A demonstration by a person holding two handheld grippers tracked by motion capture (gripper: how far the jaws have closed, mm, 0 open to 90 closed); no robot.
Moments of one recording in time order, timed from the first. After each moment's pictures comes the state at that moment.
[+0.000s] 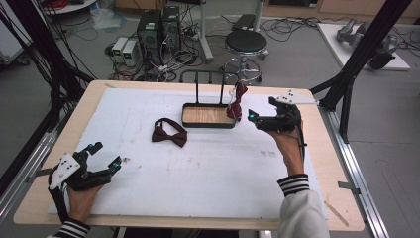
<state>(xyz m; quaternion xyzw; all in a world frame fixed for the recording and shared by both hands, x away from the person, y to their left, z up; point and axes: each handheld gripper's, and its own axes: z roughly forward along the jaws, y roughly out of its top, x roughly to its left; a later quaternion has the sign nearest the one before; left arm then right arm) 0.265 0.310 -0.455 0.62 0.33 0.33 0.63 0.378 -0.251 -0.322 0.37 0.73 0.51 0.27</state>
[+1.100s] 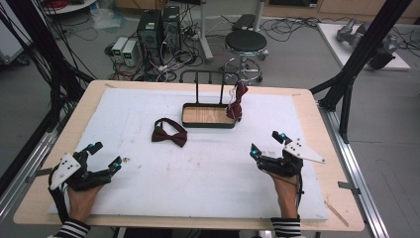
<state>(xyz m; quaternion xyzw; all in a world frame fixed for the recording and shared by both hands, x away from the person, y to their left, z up) 0.264 0.310 -0.455 0.62 0.33 0.34 0.62 0.292 -0.261 -0.402 0.37 0.66 0.58 0.30</state>
